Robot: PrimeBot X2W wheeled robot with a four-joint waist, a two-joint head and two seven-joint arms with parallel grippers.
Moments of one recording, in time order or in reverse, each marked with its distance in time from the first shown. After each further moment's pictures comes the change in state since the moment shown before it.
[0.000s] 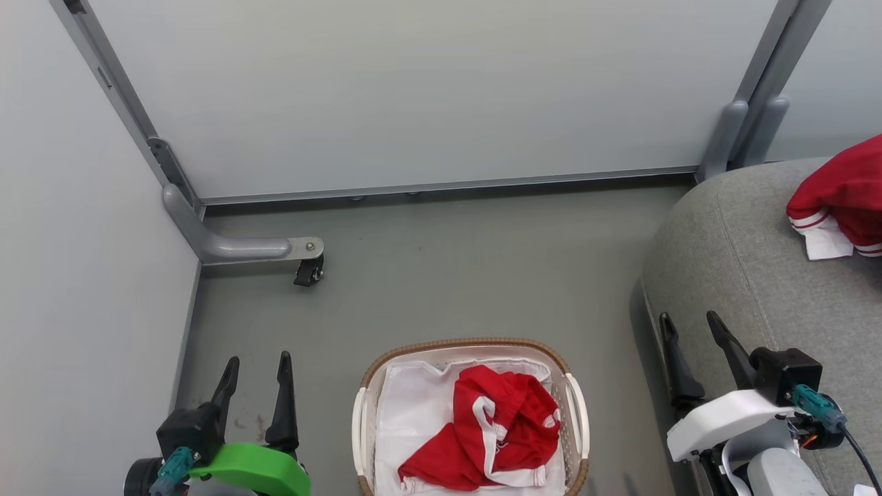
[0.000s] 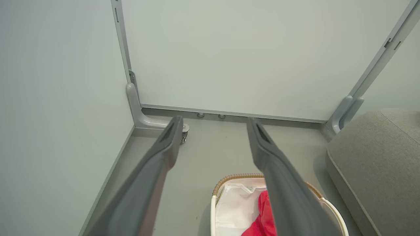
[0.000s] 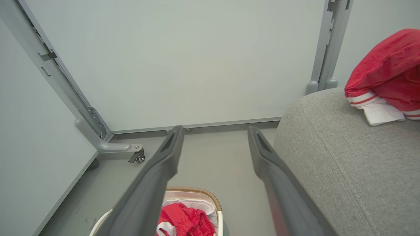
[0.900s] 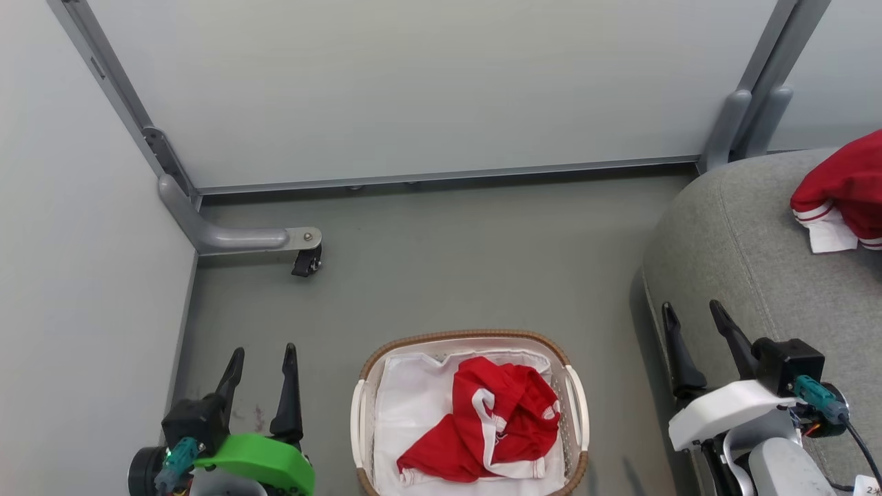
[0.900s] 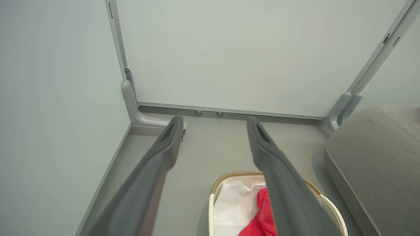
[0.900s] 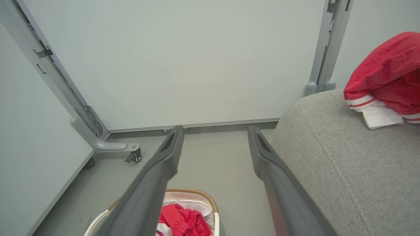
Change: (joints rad) left arm -0.012 0.000 -0.011 0.004 0.001 -0.002 0.000; right arm -0.012 0.000 -0.009 -0.005 -0.019 0.000 0.000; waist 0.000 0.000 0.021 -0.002
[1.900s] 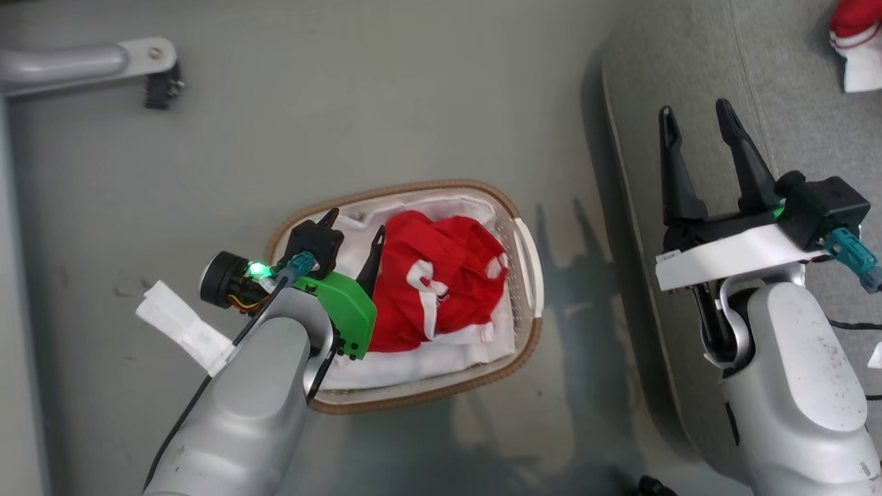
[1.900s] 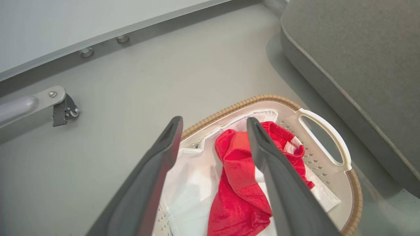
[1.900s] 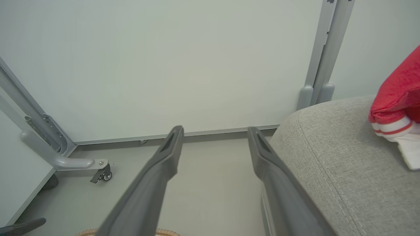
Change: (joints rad) left arm -0.635 -0.004 -0.411 0.558 0.021 -0.015 0.034; right arm -0.322 -0.002 0.043 -0.154 0.024 0.000 0.000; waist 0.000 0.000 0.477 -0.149
